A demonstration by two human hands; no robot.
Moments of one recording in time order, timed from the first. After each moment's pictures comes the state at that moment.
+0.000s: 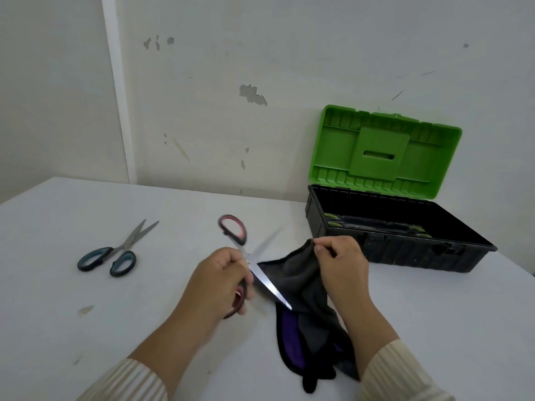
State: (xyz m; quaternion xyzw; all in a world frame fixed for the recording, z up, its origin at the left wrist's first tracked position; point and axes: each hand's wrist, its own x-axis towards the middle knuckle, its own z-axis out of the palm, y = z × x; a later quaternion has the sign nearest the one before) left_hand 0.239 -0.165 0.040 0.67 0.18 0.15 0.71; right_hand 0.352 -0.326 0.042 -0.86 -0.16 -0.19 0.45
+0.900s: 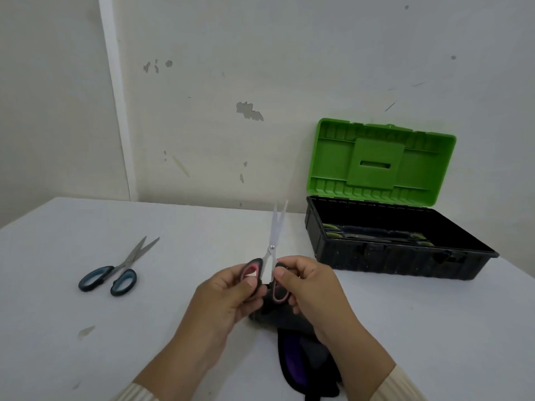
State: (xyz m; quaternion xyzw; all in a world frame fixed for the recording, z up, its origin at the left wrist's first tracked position) left_hand 0.241 -0.170 0.035 0.55 0.15 0.13 0.81; right_hand 0.303 -0.301 0.063 -0.77 -0.18 0.09 0.61
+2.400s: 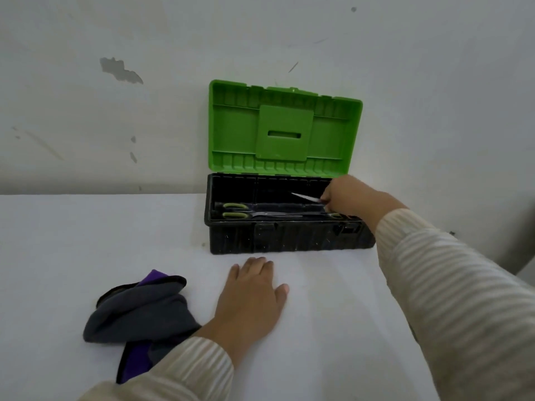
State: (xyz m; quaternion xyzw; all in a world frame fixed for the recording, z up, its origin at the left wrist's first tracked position) left_hand 0.375 -0.364 -0.006 0.99 0.00 0.04 0.16; right_hand 0.549 -0.516 0.124 -0.98 -0.19 -0.02 -0.08
